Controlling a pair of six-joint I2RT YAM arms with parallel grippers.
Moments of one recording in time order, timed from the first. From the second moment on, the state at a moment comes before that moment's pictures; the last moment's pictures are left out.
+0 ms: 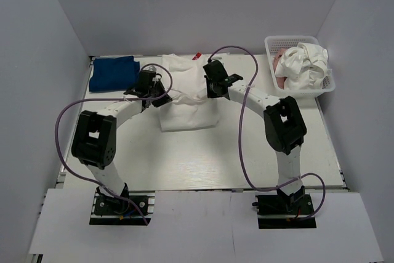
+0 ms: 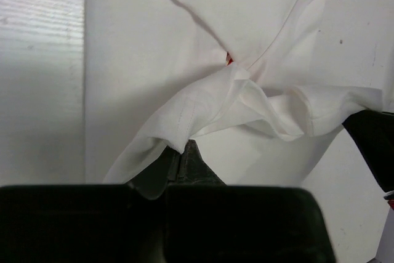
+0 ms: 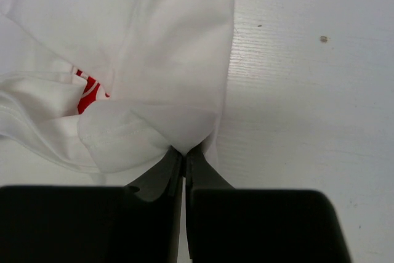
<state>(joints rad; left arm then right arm) -0.29 1.71 1.11 -0.14 0.11 -0.67 0.62 2.02 1.63 -0.45 0.26 0.35</state>
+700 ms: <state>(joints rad) -0.23 1.84 1.31 -0.08 0.17 -0.48 0.54 2.03 1.51 -0.24 0.06 0.20</state>
